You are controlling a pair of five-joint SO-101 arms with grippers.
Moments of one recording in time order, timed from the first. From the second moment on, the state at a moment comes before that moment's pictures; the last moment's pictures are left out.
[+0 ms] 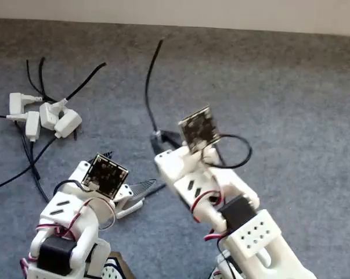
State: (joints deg) left arm 8.8 -103.0 73.3 66.9 -16.5; right arm -42.6 -59.9 60.2 29.8 -1.8
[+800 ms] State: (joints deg) left arm 2.4 -101.0 88.0 47.2 -15.8; right arm -39.3 -60.2 53.5 51.6 2.9
